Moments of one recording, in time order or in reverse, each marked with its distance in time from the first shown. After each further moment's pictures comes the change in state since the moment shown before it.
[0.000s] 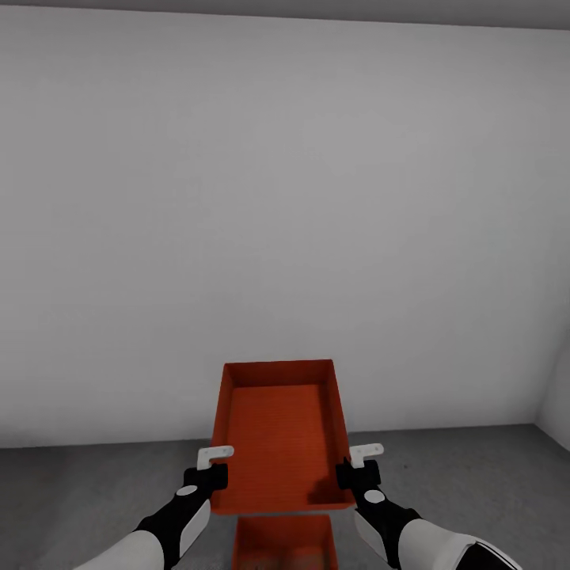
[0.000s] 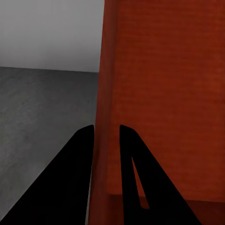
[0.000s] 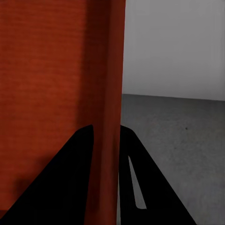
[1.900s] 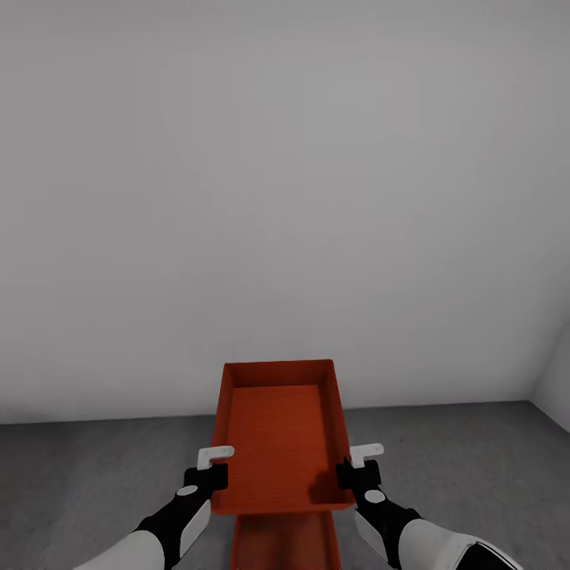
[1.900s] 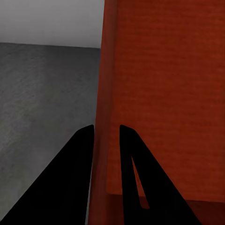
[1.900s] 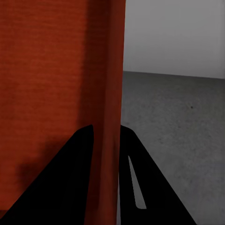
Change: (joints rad) left arm -0.001 -0.002 -0.001 0.000 0.000 0.001 0.003; right arm 0.000 -0.001 -0.001 0.000 -0.001 0.000 0.002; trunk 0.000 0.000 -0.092
